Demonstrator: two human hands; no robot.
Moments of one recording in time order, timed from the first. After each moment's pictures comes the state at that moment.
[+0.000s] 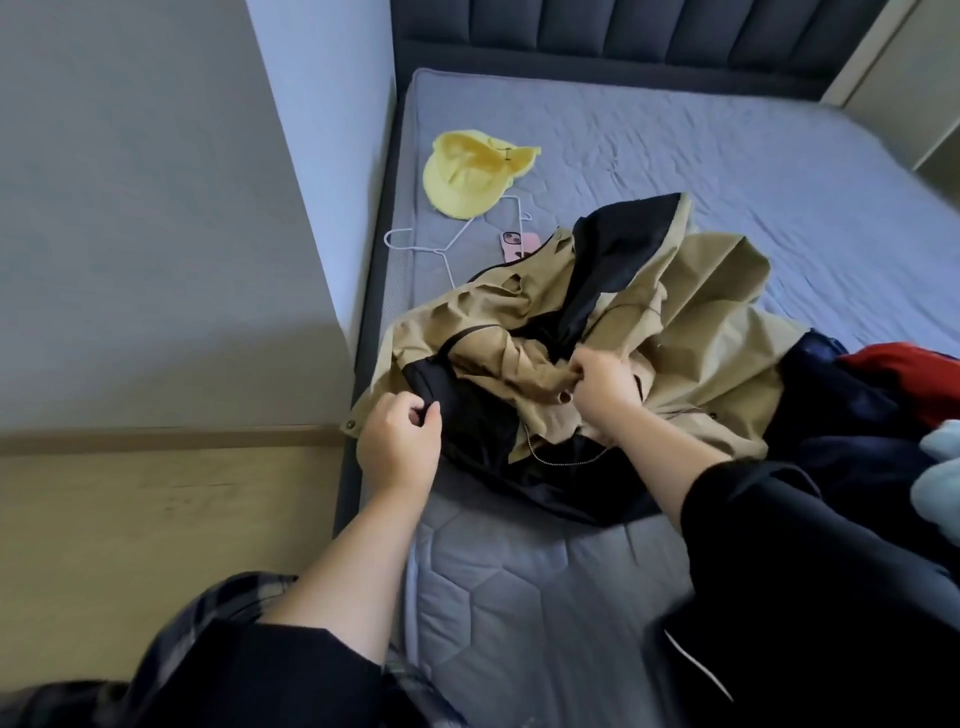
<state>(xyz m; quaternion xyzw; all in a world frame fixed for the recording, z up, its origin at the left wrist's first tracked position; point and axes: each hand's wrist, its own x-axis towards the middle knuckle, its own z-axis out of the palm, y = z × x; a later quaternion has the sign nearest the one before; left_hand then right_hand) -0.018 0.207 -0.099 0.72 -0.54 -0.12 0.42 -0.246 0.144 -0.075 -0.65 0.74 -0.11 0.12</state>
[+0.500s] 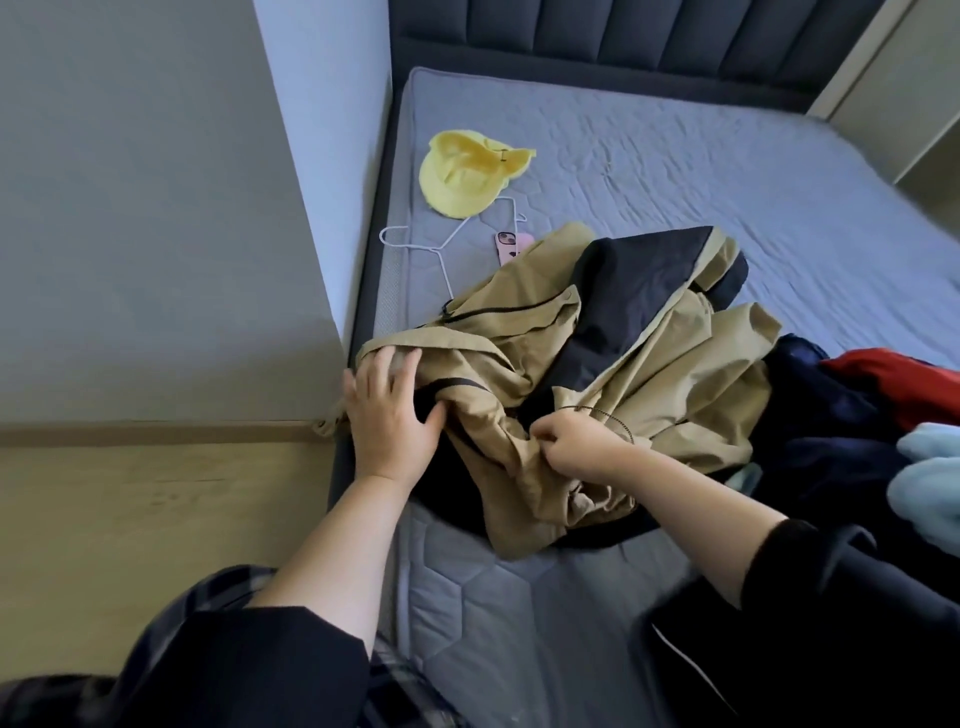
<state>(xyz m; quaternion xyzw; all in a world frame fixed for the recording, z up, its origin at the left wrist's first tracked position) -0.005 0.196 -0.099 0.65 -0.67 0.02 0.35 -0.222 0.204 -0.059 -0.74 0.62 0.02 0.25</state>
